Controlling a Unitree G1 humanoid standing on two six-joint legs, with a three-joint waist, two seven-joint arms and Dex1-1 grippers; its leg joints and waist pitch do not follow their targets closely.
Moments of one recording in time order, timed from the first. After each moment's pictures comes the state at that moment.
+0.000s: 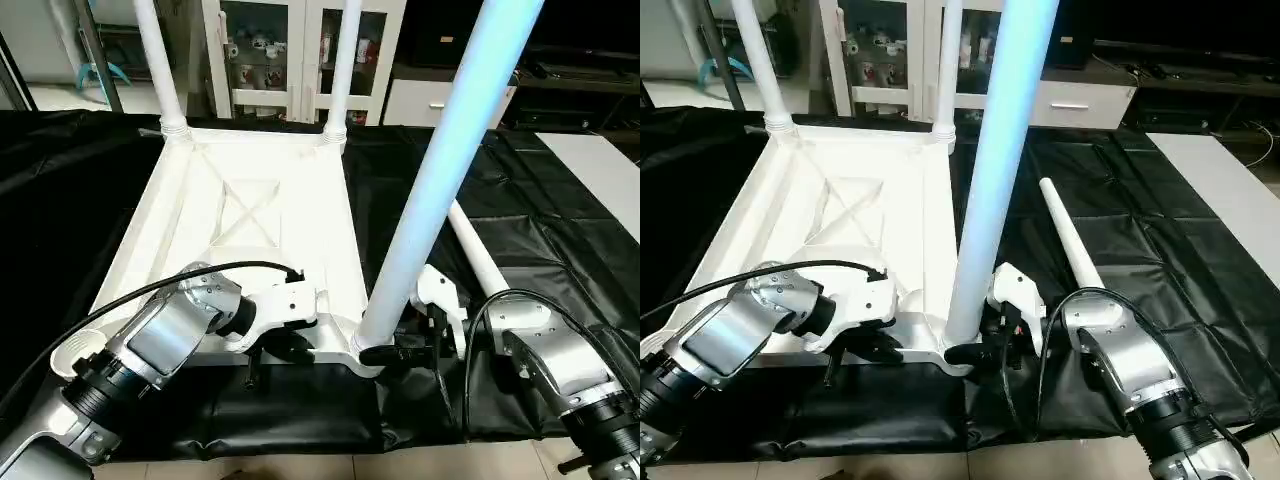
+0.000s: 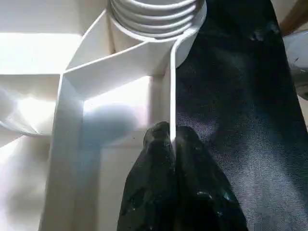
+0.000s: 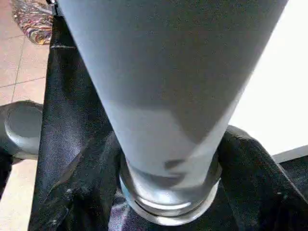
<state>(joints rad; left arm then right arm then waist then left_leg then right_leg) -0.52 0.55 -0.55 0.06 0.06 0.53 -1.26 -0.35 -0.51 0.29 0.20 0.23 0.24 1.21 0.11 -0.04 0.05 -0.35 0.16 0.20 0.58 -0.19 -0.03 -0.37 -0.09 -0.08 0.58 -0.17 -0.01</state>
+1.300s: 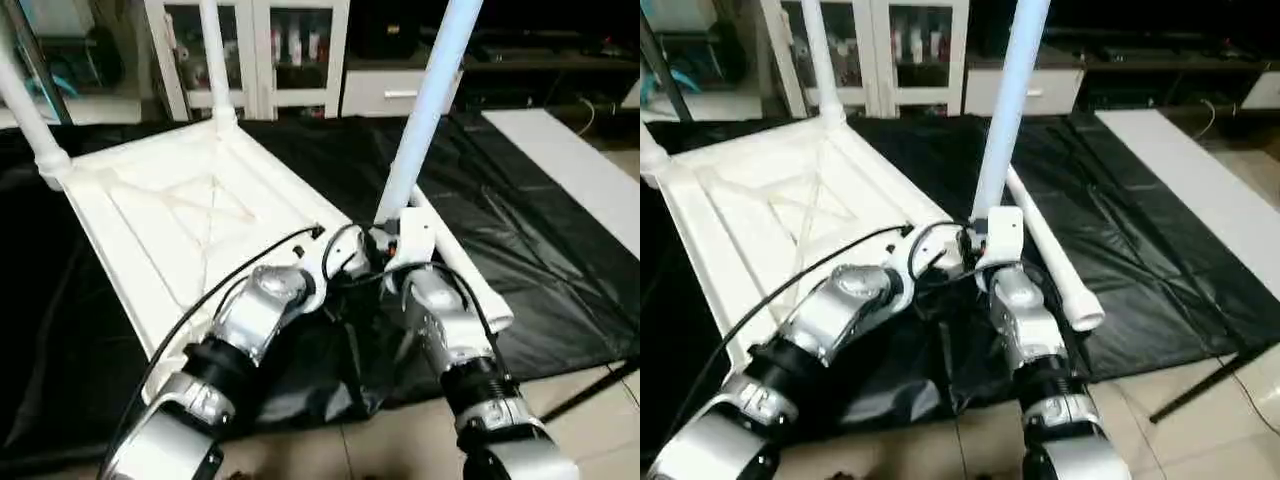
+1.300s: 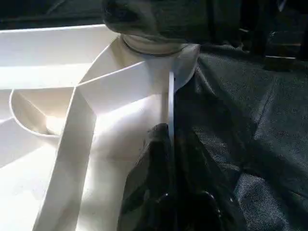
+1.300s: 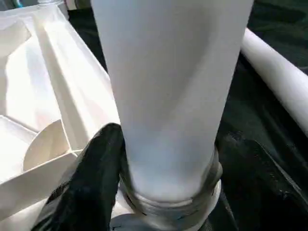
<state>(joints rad) -0.65 0.08 -0.33 0.56 0.12 0.44 -0.52 -0.54 0.04 -0.03 0.65 0.12 0.12 0.08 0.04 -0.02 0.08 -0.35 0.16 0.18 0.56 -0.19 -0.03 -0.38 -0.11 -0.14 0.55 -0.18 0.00</state>
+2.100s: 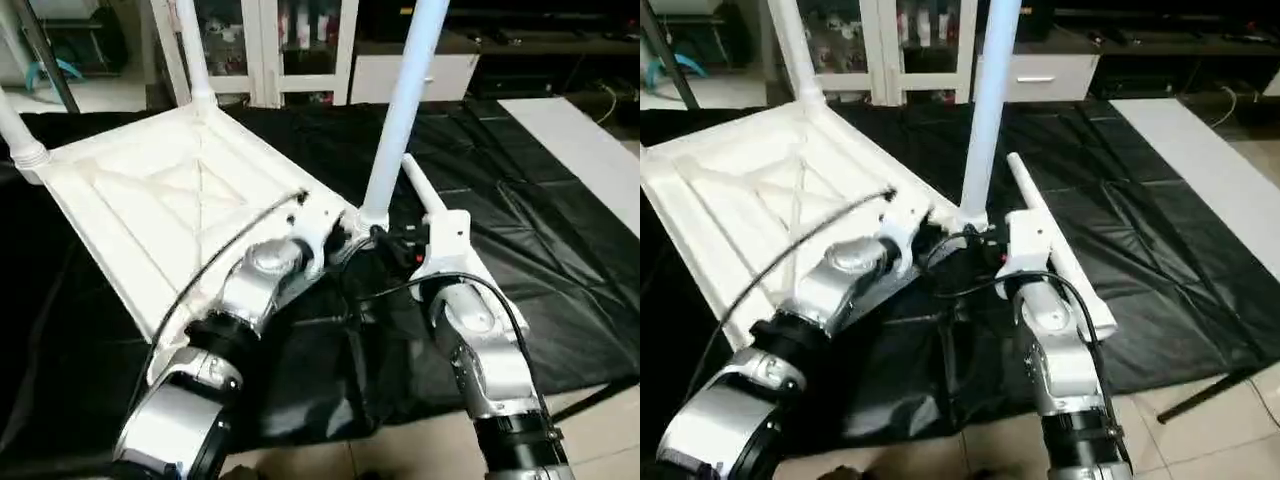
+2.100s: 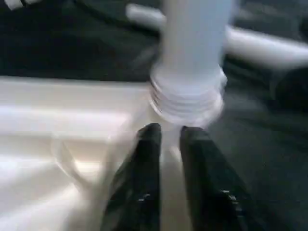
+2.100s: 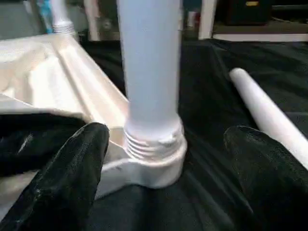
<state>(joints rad) -0.76 0.06 -0.14 0.67 0.01 0.25 -0.43 -0.31 -0.03 0.02 0.12 0.11 0.26 0.15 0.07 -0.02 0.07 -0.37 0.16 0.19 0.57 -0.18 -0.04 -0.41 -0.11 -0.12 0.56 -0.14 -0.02</state>
